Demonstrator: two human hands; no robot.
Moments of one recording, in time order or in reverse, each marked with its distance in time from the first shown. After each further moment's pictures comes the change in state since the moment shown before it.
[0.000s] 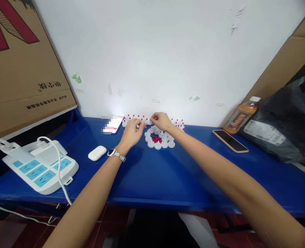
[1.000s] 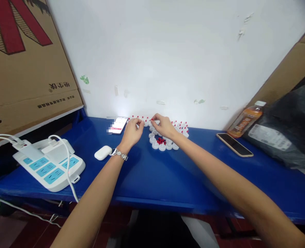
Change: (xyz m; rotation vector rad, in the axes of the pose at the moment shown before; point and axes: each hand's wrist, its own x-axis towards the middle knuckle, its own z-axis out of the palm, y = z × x) left_hand 0.001 -0.010 -0.013 -0.048 0.089 -0.091; right_hand -0.025 -0.027 0.004 0.031 0.078 -0.201
